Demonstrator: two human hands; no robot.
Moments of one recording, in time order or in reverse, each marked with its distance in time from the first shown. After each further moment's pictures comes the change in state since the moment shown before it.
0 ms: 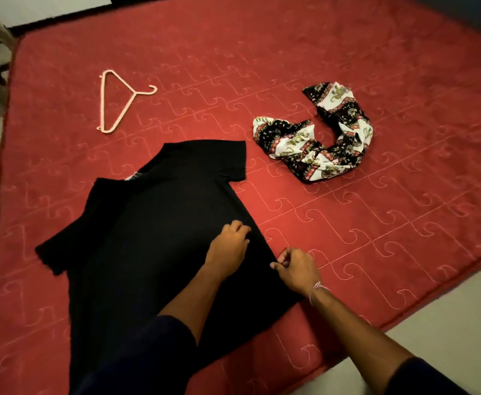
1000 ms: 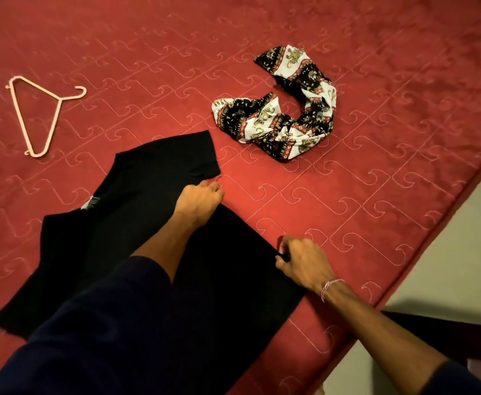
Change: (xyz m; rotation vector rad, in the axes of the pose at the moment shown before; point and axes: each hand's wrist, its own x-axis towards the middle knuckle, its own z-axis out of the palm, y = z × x) left_hand 0.108 -0.039 -0.071 0.724 -0.105 0.420; right_hand -0.014 -0.007 0.001 -0.224 0.065 -0.040
